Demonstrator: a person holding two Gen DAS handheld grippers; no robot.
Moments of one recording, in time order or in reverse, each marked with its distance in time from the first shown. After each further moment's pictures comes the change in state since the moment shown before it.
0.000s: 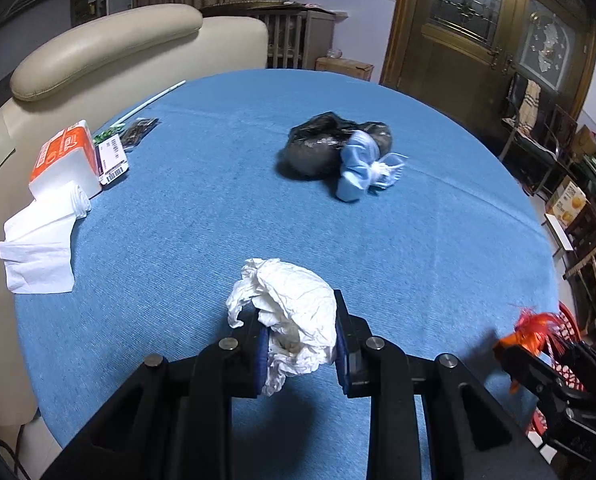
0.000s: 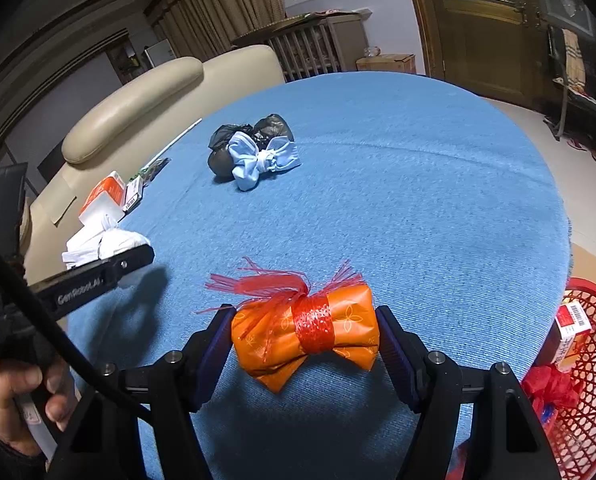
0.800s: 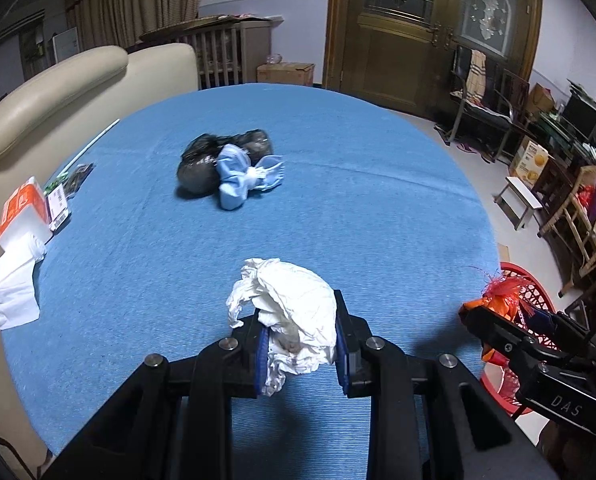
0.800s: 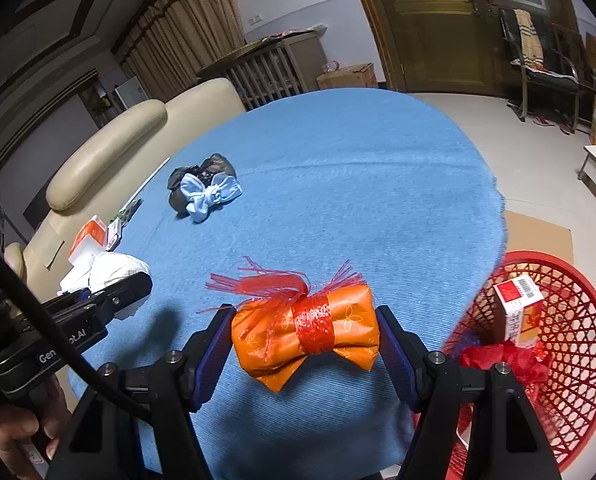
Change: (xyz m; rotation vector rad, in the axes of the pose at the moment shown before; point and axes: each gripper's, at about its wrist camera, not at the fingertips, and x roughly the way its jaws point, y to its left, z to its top) left arm -0.027 -0.092 -0.008 0.175 -0.019 -0.092; right arm -0.044 -0.058 -0.012 0.134 -0.080 -0.048
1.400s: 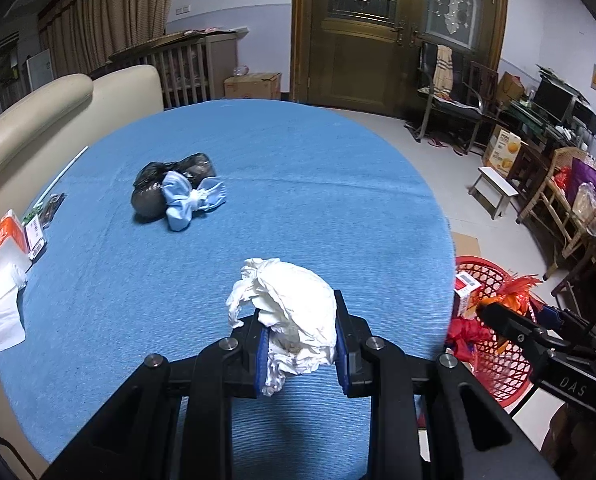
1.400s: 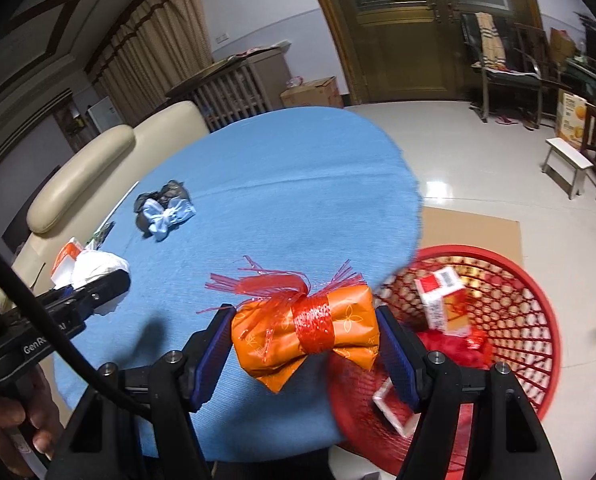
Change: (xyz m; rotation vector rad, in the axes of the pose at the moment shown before) left arm -0.014 -0.047 0.003 0.084 -0.030 -0.072; right arm -0.052 -0.053 -0.010 0.063 -0.055 -0.104
